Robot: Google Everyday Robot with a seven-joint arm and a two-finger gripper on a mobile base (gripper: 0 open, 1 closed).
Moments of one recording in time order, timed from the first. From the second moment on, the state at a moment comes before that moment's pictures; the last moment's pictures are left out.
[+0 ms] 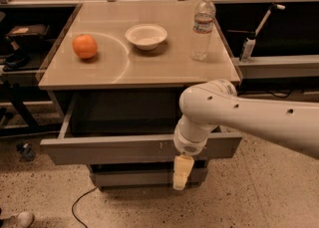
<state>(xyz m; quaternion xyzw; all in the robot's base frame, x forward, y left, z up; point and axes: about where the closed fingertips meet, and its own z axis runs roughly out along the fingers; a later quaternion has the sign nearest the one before) 0.467 -0.059 0.627 -0.67 0.73 0.08 0.07</state>
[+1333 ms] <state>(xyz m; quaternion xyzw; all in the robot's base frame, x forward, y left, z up) 0.443 -0.069 0.635 -0.67 0.74 0.09 0.06</state>
